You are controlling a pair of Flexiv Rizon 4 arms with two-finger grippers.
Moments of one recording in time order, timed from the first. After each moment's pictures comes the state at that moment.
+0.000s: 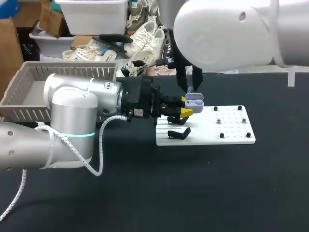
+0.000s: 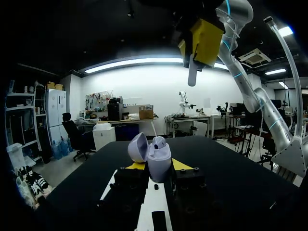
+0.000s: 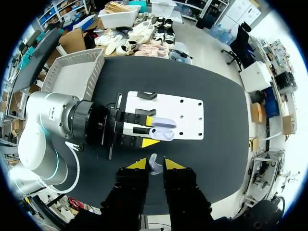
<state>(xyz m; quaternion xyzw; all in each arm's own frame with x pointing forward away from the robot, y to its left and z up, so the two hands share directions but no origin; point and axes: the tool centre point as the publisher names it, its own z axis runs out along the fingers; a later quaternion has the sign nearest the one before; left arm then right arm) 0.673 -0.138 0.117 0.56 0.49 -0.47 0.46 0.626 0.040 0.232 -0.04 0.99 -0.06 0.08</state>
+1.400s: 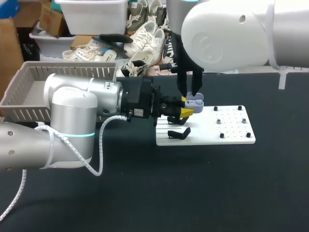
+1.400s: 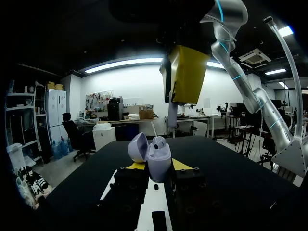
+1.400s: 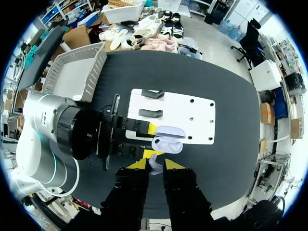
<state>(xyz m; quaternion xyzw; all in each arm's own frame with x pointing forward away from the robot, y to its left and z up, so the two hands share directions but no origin) 0.673 -0.138 0.117 0.56 0.49 -0.47 0.46 0.646 0.039 0.199 -0.06 1.00 -0.02 0.05</state>
